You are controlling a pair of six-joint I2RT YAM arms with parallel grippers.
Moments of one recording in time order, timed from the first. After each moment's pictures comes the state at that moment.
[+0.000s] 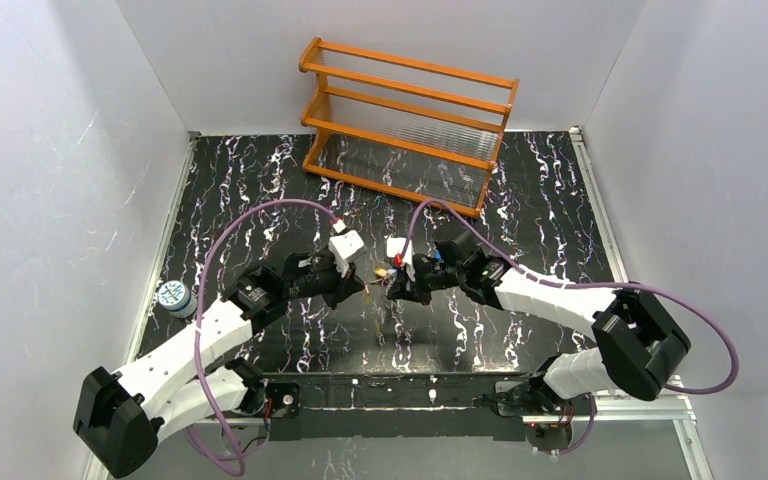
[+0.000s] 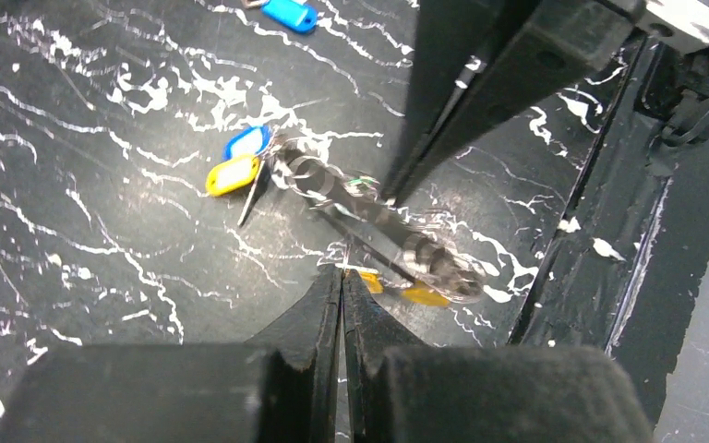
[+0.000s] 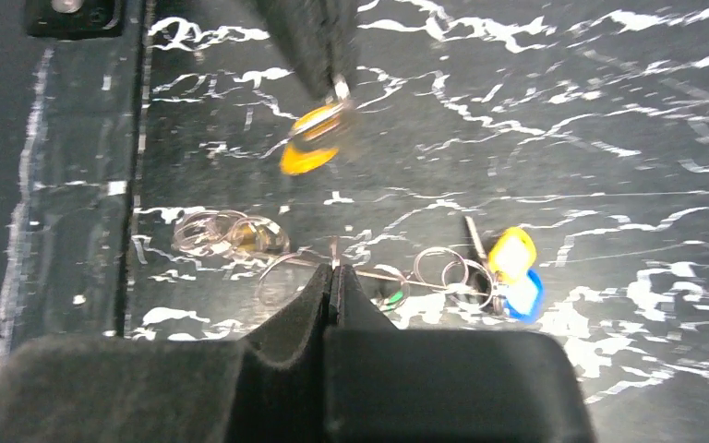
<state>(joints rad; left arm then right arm) -0.67 0.95 0.66 -0.25 0.42 0.11 0.82 1.36 0.74 0.06 -0.66 -0.39</state>
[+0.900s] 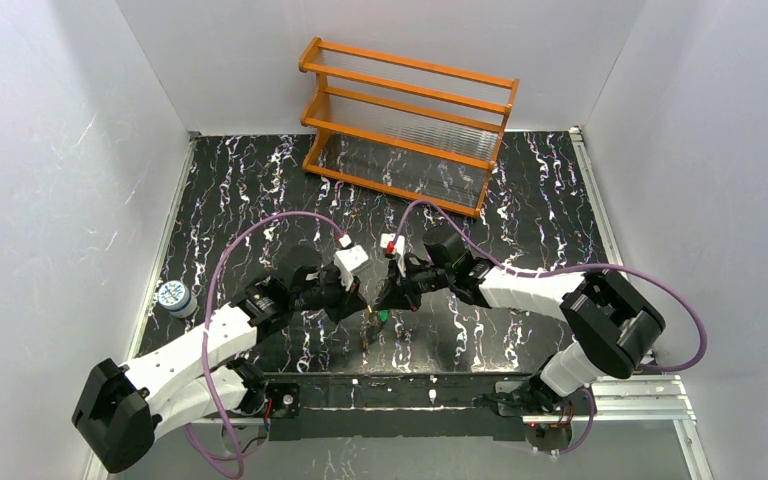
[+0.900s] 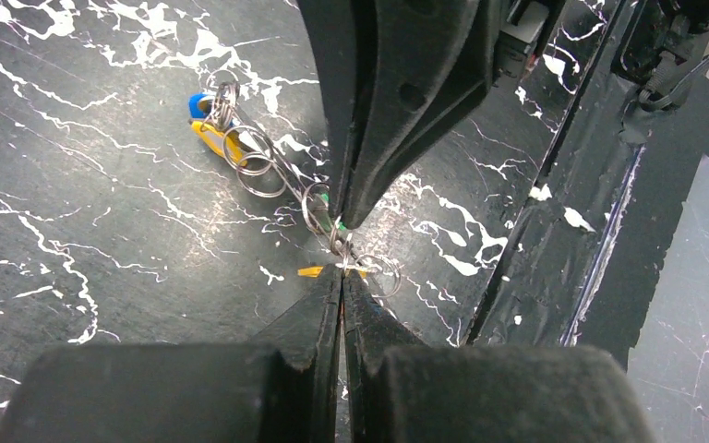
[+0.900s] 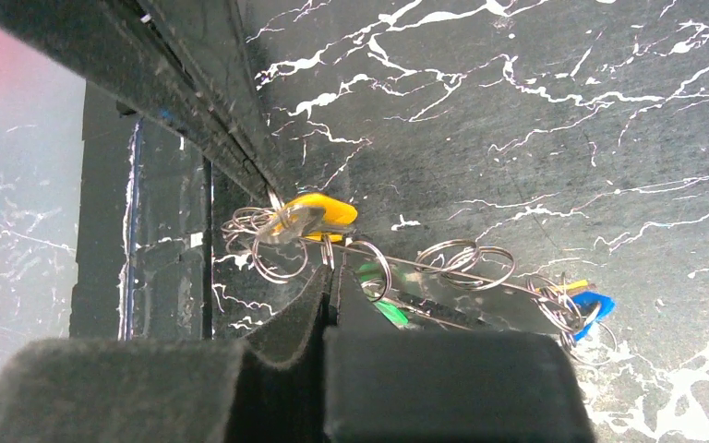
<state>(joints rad) -0.72 0.95 0.55 -0.20 0.40 0.01 0.83 1.51 0.71 0.23 -0.75 -0.05</state>
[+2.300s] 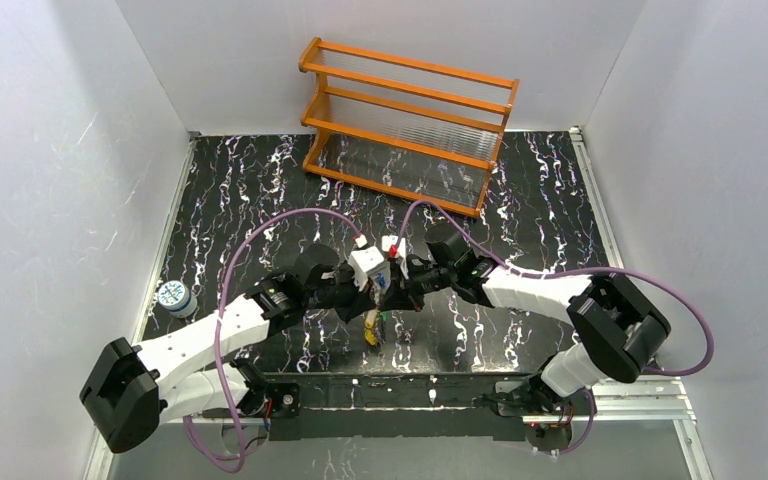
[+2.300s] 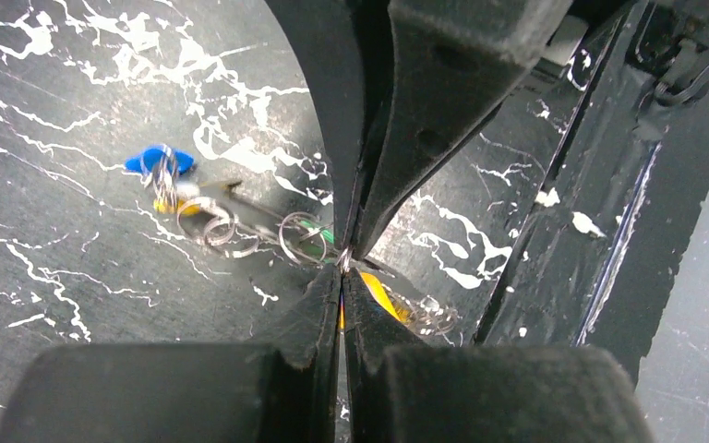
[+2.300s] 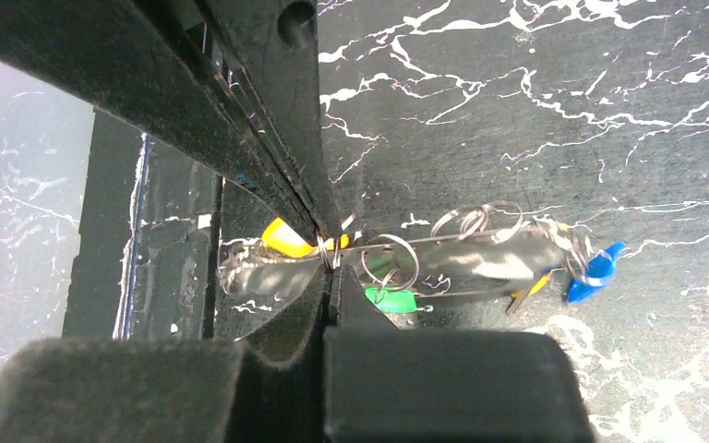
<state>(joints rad) -0.81 1.06 0.61 -0.21 0.34 0.03 0.83 1.49 0.72 0.18 -0.81 -0.13</state>
